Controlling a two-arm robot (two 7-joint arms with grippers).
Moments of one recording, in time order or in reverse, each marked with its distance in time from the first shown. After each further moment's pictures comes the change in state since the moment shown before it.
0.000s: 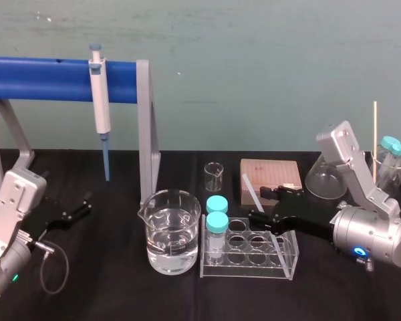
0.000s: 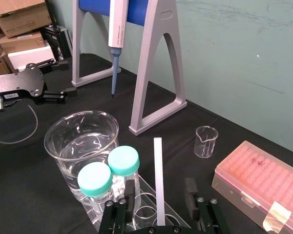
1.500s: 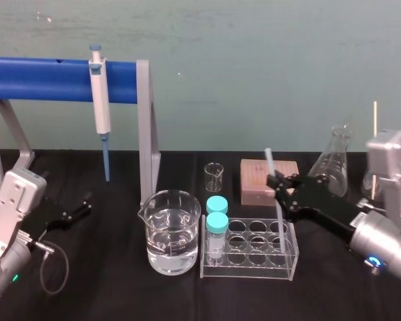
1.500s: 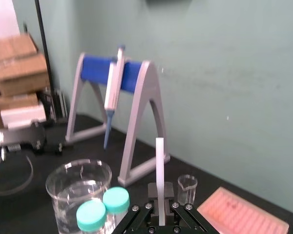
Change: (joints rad) left arm 0.000 0.000 0.000 0.000 0.000 0.000 0.000; right arm -0.152 -0.031 0.128 -0.034 -0.006 -0.313 -0.017
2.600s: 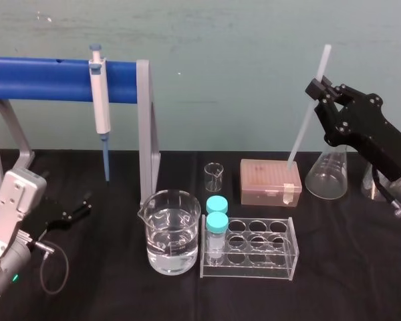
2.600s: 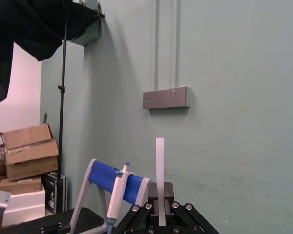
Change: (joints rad) left arm 0.000 0.000 0.000 0.000 0.000 0.000 0.000; right arm -0.006 -0.036 0.174 -0.120 0.155 -0.178 0.097
